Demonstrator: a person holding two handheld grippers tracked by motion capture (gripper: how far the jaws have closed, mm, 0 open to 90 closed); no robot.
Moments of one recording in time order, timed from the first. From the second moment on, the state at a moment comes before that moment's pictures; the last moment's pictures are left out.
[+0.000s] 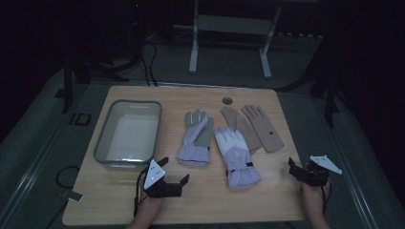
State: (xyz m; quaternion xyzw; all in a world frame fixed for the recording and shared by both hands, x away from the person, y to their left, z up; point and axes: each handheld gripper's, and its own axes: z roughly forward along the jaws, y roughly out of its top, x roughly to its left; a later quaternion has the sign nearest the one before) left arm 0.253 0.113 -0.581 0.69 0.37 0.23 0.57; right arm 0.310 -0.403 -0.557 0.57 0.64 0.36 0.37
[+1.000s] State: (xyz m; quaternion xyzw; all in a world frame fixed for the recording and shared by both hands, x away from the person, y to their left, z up) left arm 0.253 0.115 -0.581 0.69 0.38 0.23 0.57; right arm 0.315 -0.396 -0.470 0.52 0.67 0.42 0.32
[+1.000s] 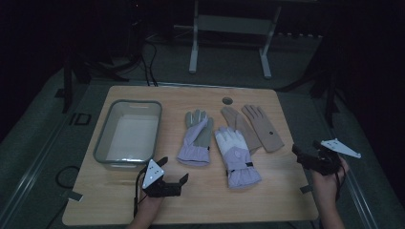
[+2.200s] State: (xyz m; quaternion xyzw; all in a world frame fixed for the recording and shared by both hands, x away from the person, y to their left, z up) left arm 0.253 0.116 -0.581 0.69 0.37 0.22 0.58; right arm 0.380 -0.277 -0.389 0.41 0.77 0.41 0.28
